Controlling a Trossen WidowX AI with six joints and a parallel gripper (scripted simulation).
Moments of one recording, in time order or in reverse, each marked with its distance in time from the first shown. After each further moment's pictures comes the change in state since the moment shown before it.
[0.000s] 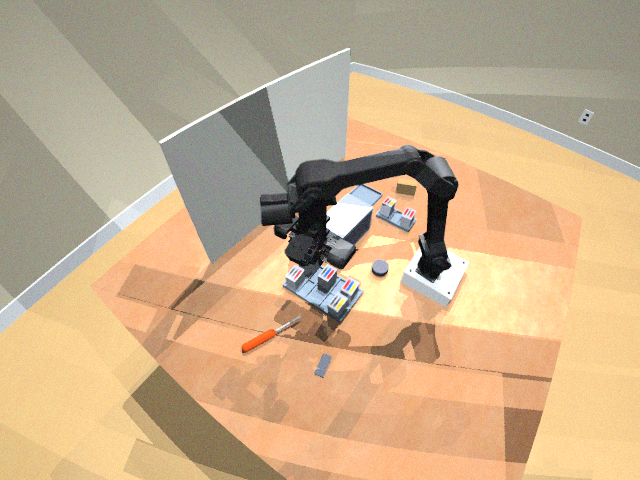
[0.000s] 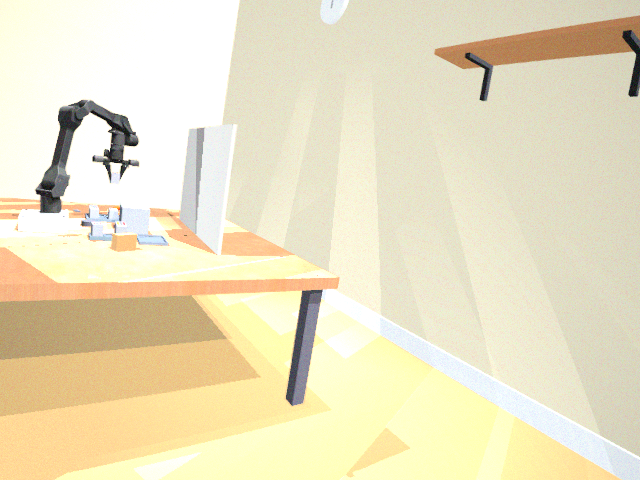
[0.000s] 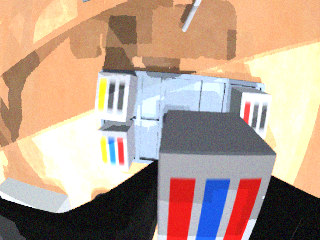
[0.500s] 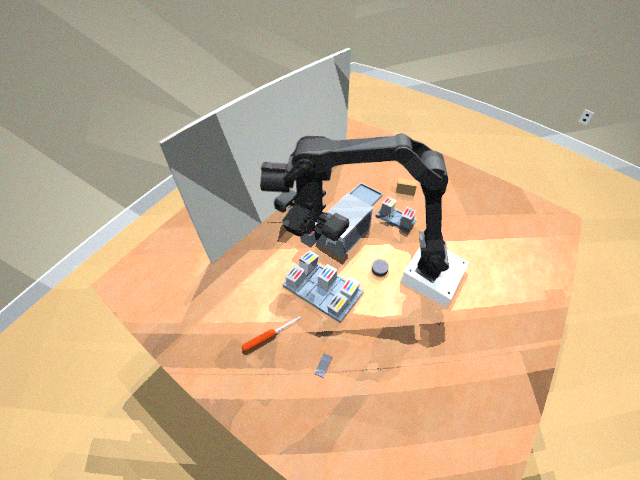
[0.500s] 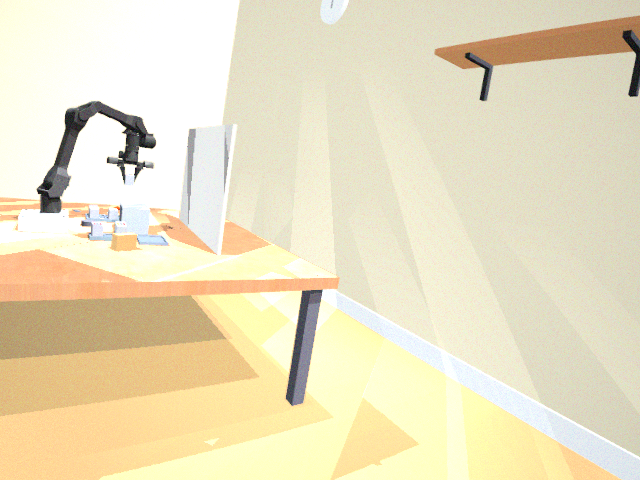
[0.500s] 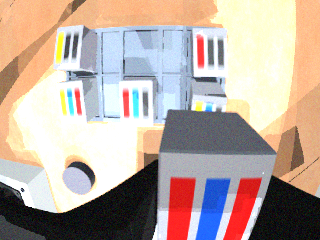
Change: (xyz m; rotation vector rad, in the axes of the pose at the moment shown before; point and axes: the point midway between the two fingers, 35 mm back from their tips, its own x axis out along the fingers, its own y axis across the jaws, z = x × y) arm -0.004 -0.049 -0.061 0.056 0.000 -0.002
